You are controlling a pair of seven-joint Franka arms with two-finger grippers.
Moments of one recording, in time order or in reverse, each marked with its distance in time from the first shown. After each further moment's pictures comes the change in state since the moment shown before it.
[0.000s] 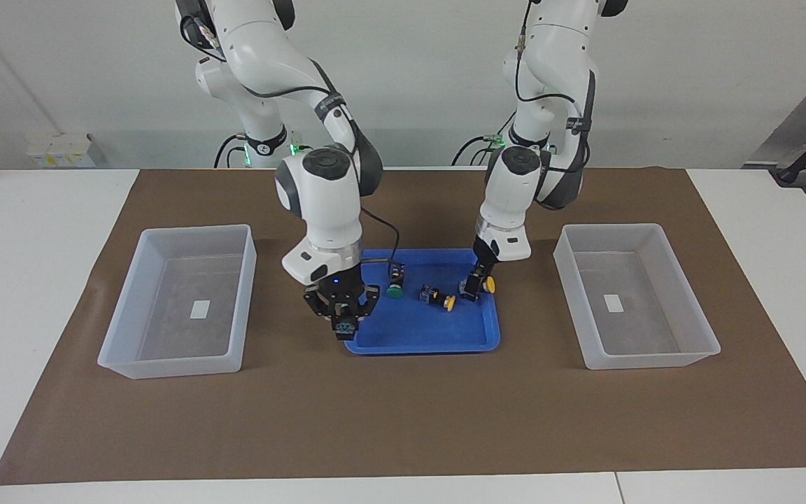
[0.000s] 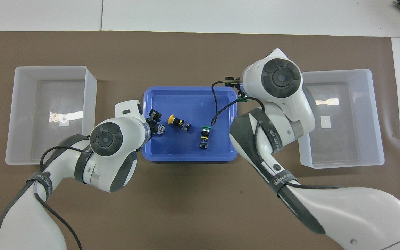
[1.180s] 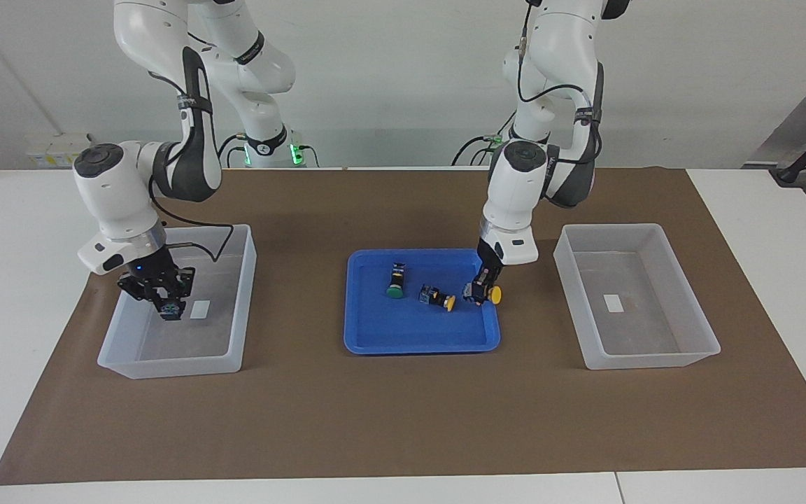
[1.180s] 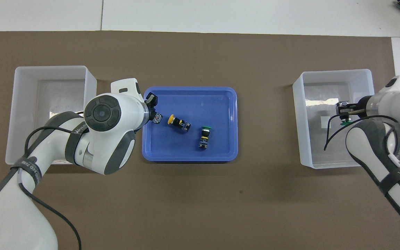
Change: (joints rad) left arm 0.010 0.019 0.022 0.231 0.052 -0.238 0.000; right arm -0.513 -0.192 -0.002 -0.478 0.161 0.252 -0.806
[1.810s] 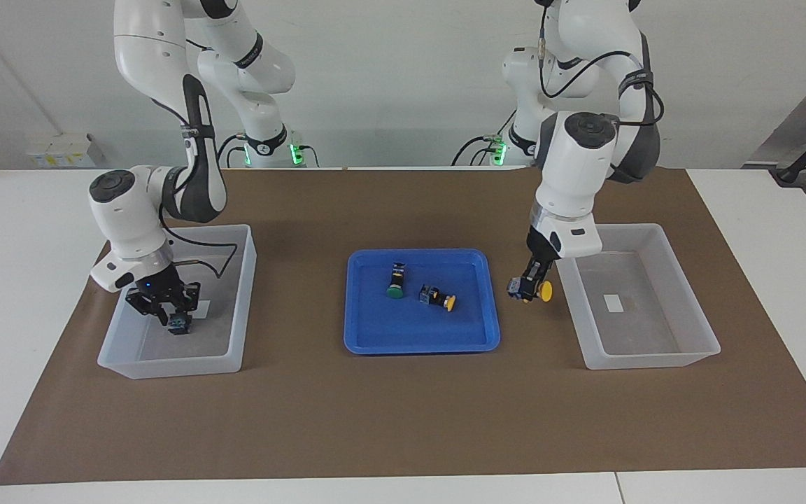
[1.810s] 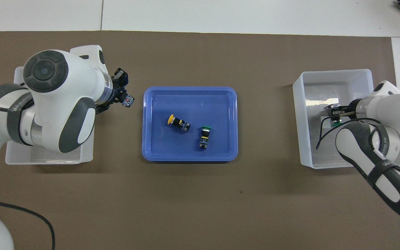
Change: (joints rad) left arm 0.126 -0.031 0.008 0.192 0.007 -0.281 0.237; right arm -0.004 0.079 0.004 -0.003 0.001 0.092 -0.003
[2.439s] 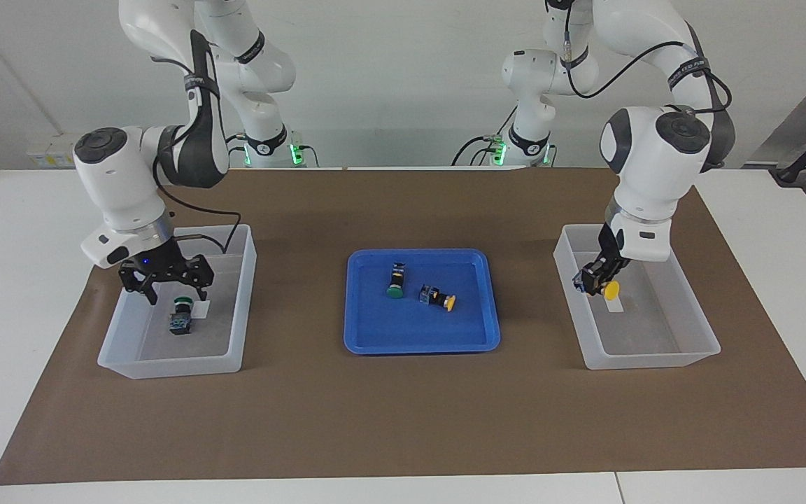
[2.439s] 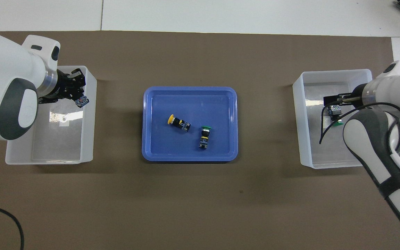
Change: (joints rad) left arm 0.188 -0.005 0.003 0.025 -0.001 -0.081 0.556; right arm 0.115 -0.139 0.014 0.146 0.003 -0.325 0.175
